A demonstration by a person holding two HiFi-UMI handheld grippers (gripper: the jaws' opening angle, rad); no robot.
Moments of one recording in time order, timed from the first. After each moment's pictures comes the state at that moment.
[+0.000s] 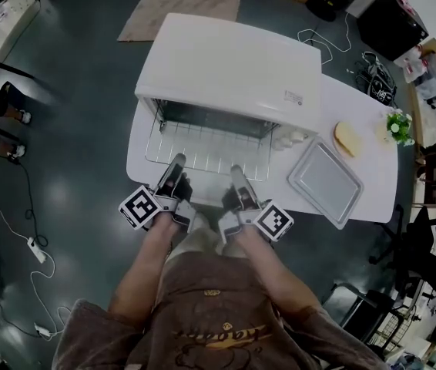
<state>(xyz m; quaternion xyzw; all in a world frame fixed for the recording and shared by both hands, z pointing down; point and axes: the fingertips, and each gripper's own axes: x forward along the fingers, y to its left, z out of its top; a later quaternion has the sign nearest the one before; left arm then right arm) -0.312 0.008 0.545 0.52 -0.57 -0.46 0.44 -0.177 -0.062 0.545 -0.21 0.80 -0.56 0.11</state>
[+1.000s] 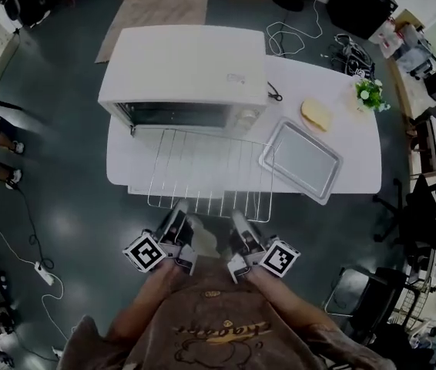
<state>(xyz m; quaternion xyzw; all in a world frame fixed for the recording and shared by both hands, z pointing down) -0.170 0.078 0.531 0.56 -0.56 -0.38 0.47 -0.032 0.024 0.518 -0.22 0.80 -0.56 0.09</state>
